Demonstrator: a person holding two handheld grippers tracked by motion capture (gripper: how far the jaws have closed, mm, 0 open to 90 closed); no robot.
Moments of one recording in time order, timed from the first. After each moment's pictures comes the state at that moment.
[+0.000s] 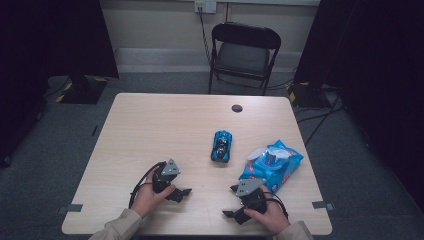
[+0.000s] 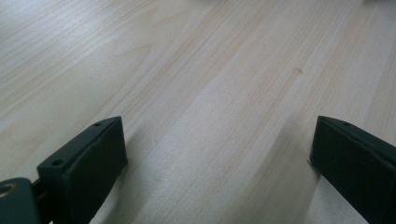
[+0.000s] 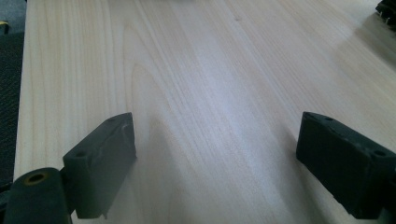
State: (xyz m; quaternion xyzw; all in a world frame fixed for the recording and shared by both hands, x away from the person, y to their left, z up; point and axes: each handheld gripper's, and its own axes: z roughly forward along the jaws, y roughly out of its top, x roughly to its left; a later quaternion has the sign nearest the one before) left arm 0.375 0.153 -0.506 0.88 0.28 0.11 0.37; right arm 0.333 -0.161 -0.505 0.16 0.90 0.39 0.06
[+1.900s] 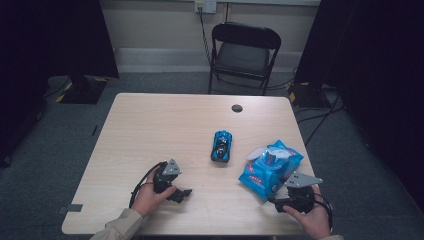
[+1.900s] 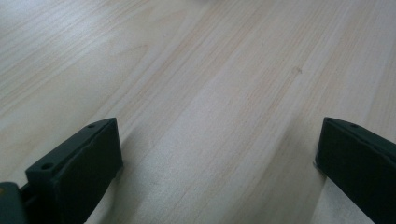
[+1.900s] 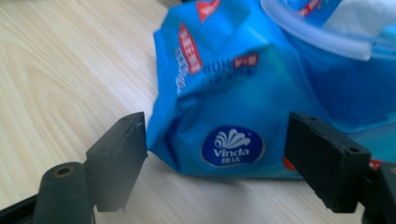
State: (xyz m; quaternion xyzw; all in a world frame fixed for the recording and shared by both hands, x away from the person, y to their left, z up) left arm 0.376 0.151 -0.507 0.88 0.28 0.11 0.37; right arm 0.317 -0.274 -0.462 0.34 0.85 0.36 0.19
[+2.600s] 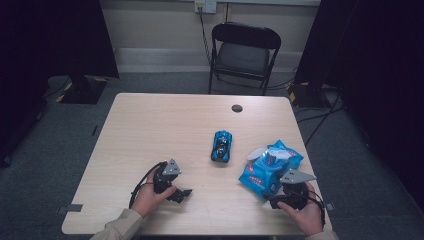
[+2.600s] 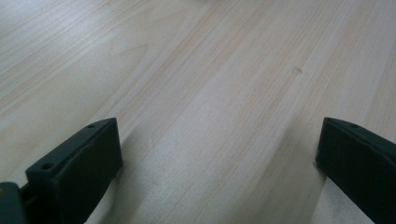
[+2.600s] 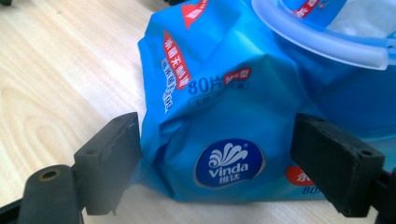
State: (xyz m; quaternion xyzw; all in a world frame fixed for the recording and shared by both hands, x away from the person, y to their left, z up) left arm 0.376 0.151 -0.507 0.88 0.28 0.11 0.37; right arm 0.328 -0.266 -0.472 0.36 0.84 0.37 0.18
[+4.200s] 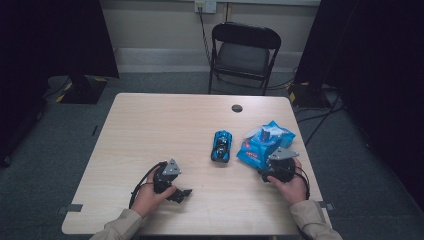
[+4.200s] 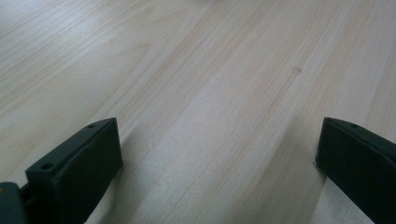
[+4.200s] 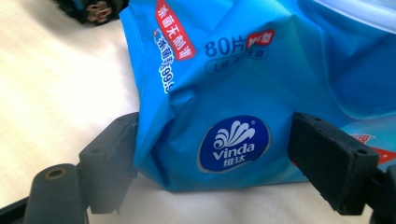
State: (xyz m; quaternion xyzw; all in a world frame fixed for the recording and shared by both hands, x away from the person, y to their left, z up) left arm 0.376 0.151 -0.507 0.88 0.28 0.11 0.37; right arm 0.412 -0.253 -0.489 0.36 0.84 0.33 0.25
